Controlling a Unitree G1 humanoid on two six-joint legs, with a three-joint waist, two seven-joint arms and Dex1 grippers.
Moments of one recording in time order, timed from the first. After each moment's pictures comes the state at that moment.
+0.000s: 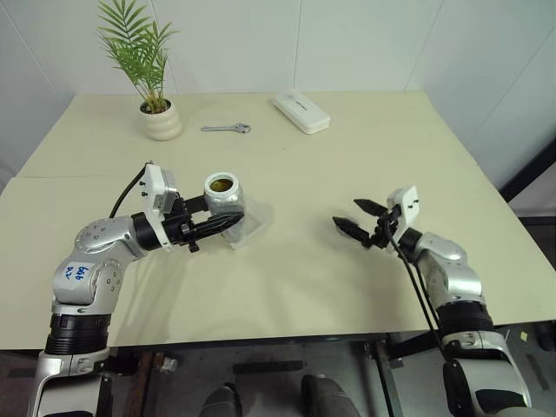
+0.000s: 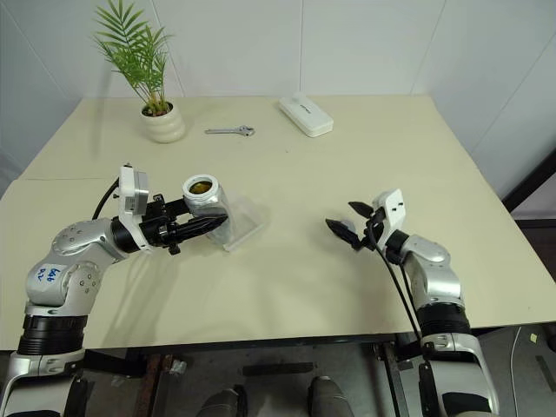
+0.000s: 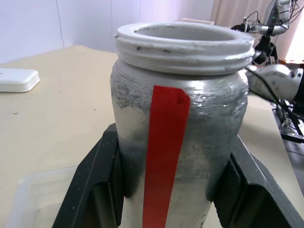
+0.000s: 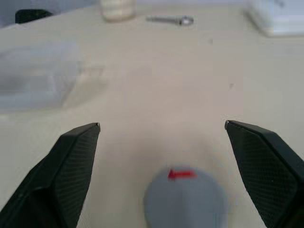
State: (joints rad) left arm -0.51 0.61 0.17 -0.06 -0.59 0.43 -0.97; right arm -0.63 -0.44 -0.12 0.43 0.35 0.13 0.91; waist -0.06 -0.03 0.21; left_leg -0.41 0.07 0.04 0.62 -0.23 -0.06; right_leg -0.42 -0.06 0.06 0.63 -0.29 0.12
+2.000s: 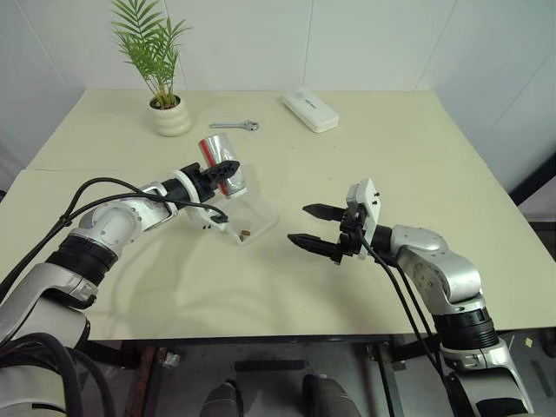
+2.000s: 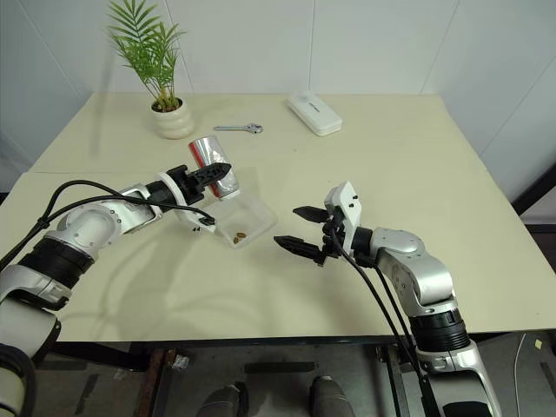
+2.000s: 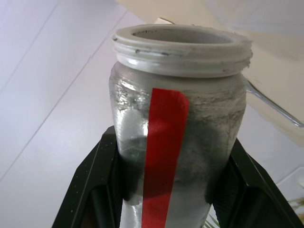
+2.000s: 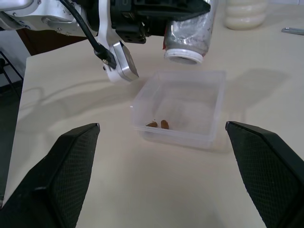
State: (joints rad) left arm -1.00 0.90 -0.61 0.48 1.46 -0.35 0.42; right arm -0.57 -0.43 0.06 -0.08 0.49 0.55 0.89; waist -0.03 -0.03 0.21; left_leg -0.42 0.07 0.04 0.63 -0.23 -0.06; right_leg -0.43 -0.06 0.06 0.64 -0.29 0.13
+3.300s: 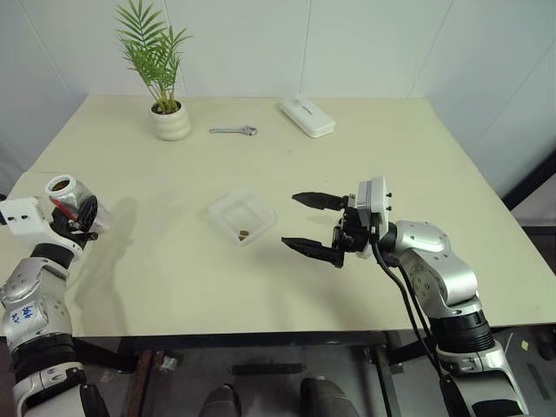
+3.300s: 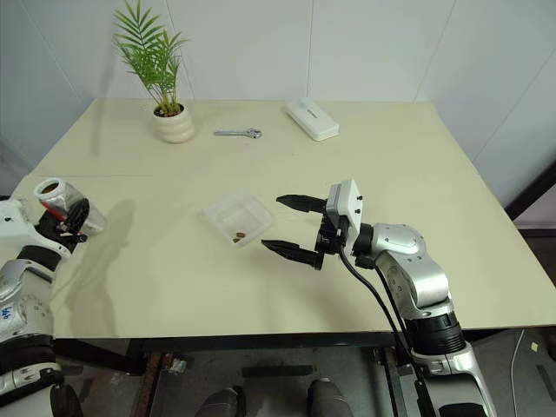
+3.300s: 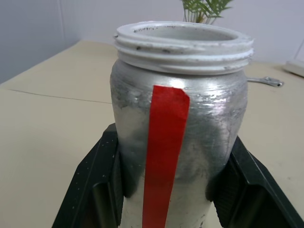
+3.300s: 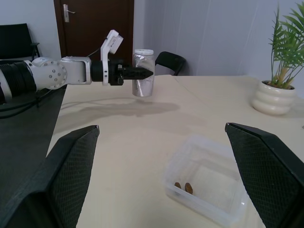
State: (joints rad) left arm -0.43 0.57 0.63 0.46 -0.40 0.08 -0.39; right arm -0.57 -0.41 0.06 -0.11 0.50 0.28 1.05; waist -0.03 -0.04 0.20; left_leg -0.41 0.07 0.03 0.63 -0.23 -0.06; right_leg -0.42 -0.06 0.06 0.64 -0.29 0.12
